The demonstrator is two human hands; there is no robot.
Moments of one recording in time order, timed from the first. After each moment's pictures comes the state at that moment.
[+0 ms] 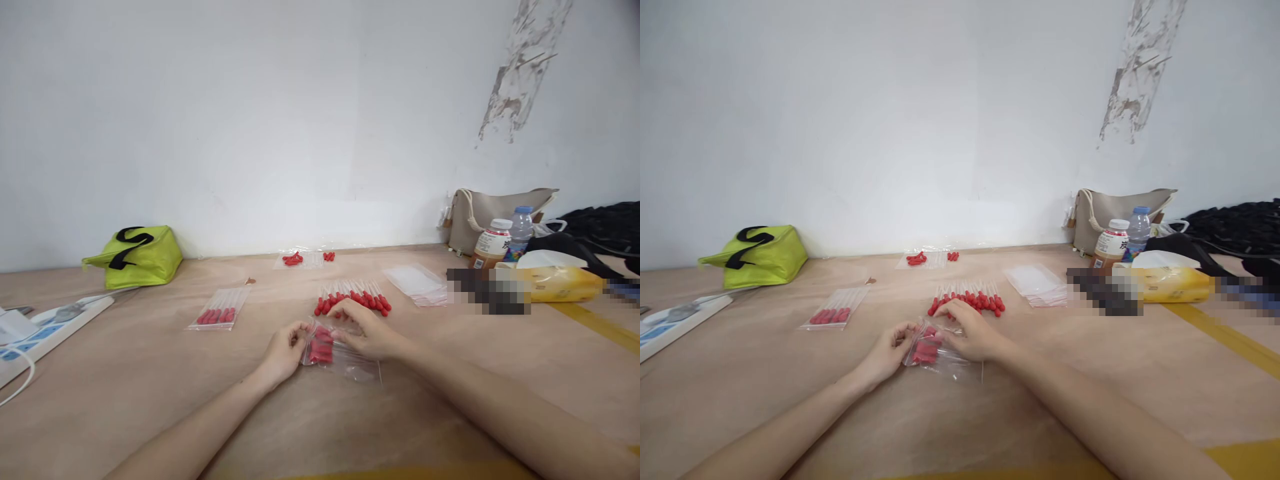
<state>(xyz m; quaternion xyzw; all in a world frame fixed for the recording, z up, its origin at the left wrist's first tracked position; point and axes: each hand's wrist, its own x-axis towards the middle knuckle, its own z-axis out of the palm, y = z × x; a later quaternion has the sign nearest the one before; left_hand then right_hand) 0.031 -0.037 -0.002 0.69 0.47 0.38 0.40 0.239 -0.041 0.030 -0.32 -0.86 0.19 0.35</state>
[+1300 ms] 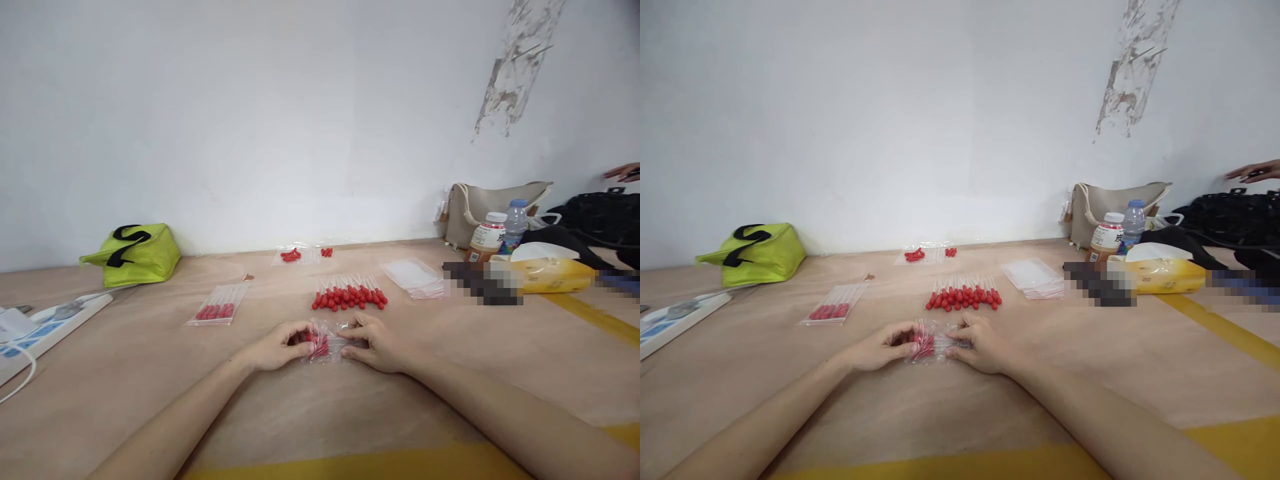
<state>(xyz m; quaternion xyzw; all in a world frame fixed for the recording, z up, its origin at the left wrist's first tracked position) 0.016 -0.038 0.033 0.85 0.31 0.16 0.39 0.259 -0.054 -0.001 -0.38 -0.88 0.14 0.26</state>
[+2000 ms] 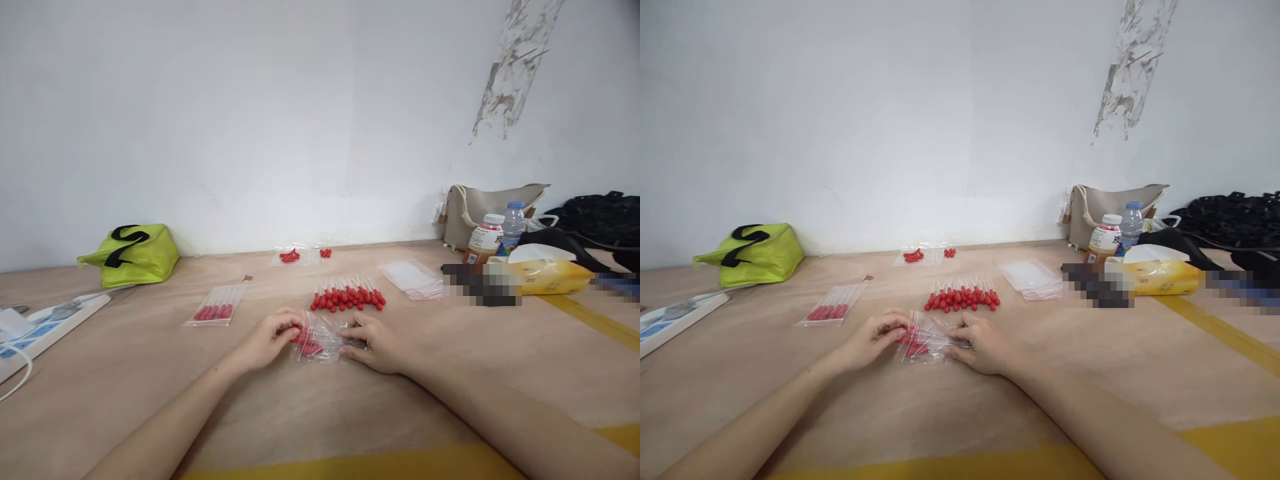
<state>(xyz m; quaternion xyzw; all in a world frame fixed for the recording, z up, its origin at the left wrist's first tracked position) 0.002 -0.039 0.041 0.86 0.36 0.25 0.26 0.260 -0.055 0.000 -0.39 -0.87 0.13 0.26</state>
